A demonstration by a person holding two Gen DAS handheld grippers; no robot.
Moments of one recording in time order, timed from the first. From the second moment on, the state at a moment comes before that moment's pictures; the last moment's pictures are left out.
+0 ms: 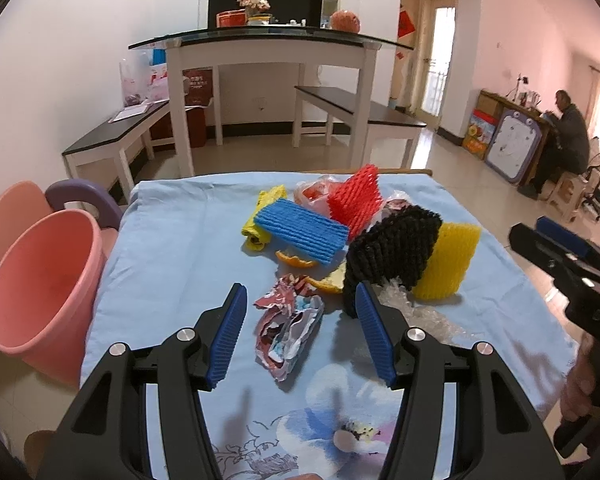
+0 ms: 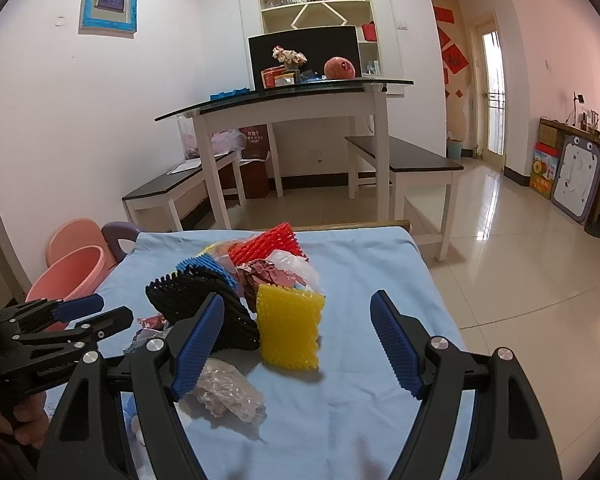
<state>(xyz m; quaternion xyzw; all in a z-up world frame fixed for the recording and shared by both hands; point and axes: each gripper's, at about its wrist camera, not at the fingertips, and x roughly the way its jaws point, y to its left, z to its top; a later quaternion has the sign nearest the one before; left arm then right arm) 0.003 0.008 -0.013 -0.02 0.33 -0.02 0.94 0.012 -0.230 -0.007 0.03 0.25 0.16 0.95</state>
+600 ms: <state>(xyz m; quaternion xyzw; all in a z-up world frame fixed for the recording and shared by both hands) 0.025 -0.016 -0.002 -0.01 0.32 -0.08 0.94 0.024 -0.235 -0.024 0.04 0.27 0.17 0.94</state>
